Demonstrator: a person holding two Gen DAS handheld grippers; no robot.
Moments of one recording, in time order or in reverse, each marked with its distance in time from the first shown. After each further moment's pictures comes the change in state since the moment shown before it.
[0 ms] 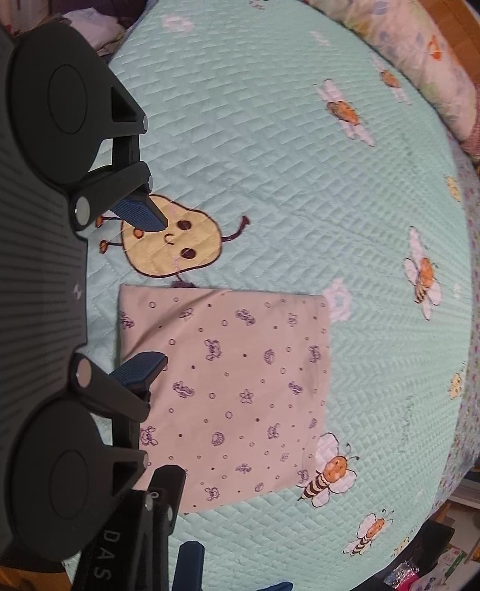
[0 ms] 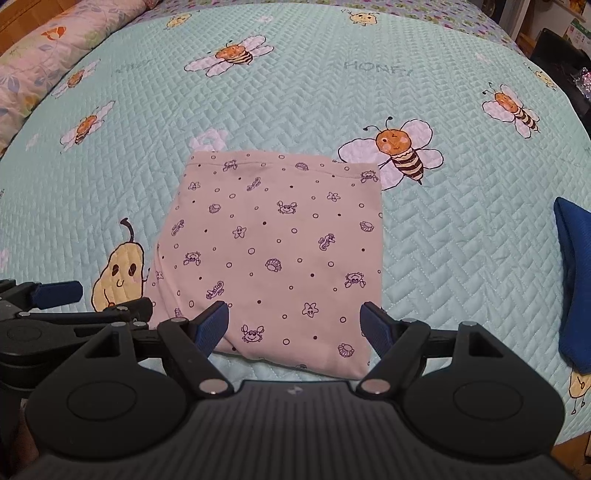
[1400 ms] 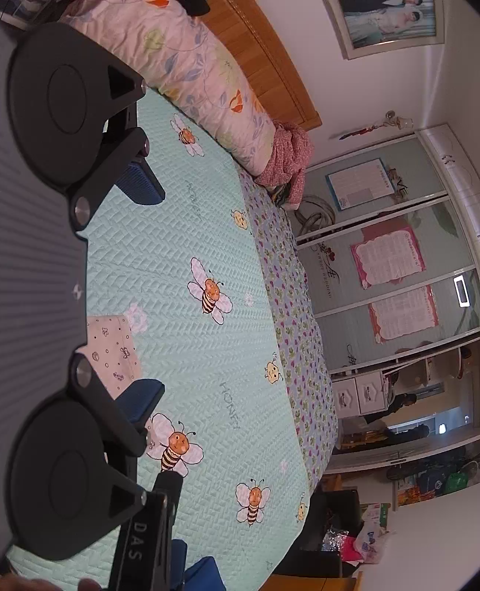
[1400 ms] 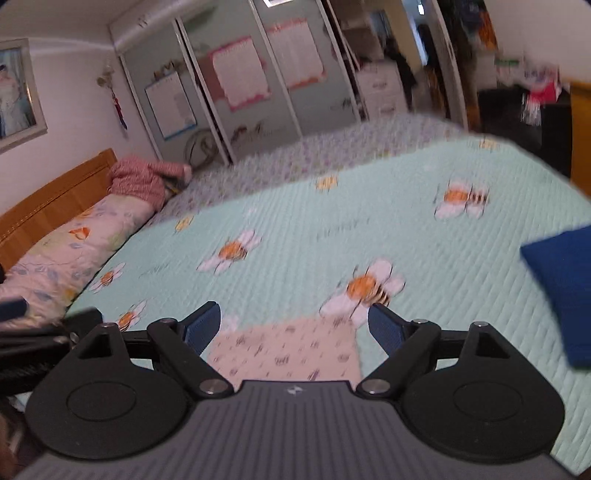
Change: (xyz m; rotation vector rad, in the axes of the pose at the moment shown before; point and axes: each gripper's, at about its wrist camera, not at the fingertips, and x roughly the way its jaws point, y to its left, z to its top) left arm -0.140 -0.041 -0.008 0.176 -0.624 0.157; right arm -0.087 -0.057 -0.058 0.274 -0.639 0.142
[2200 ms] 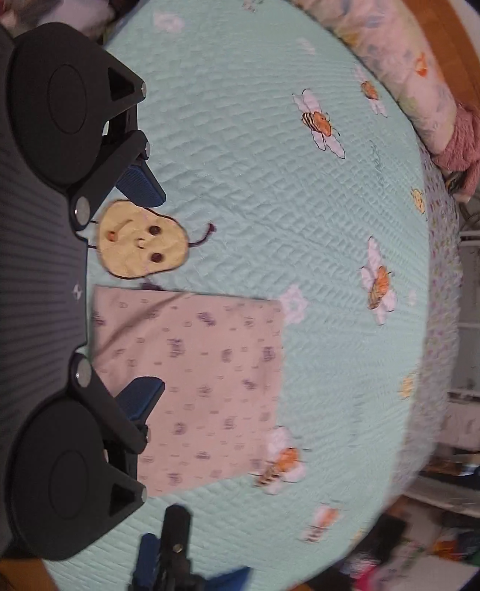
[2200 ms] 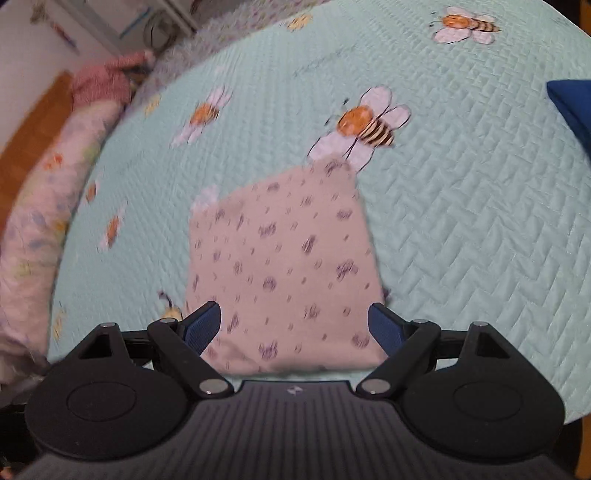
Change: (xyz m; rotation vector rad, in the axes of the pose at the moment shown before) left arm 0.106 0.045 -0.082 -0.306 0.455 -0.188; right arm 0.086 -0.041 -0.018 0.216 0.528 0.013
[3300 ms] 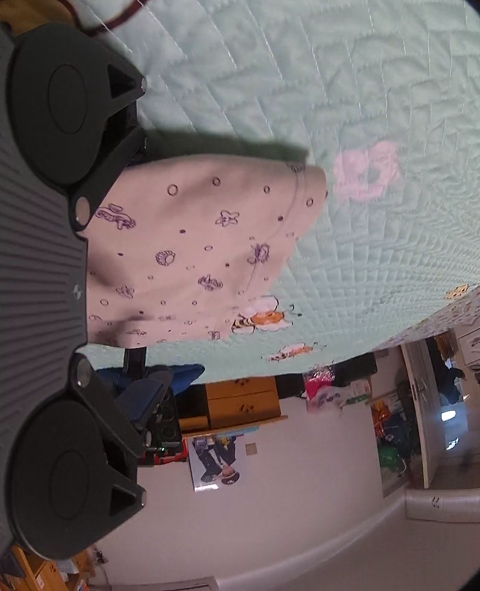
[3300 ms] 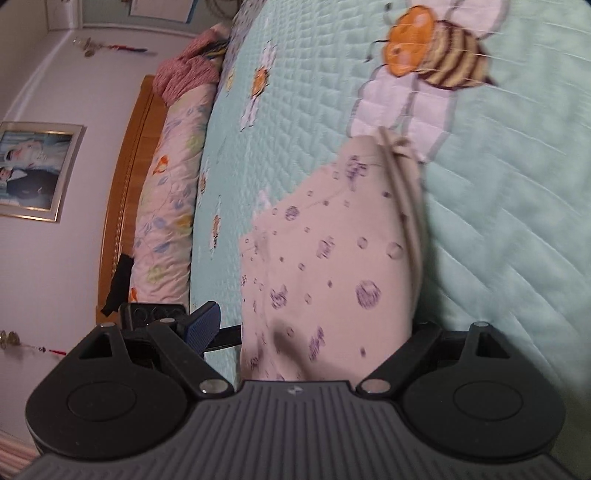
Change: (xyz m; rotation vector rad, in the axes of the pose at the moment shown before) left arm 0.189 0.046 0.033 -0.355 0.303 -0.983; right arm 0.147 -0.067 0.076 0.145 0.296 0.609
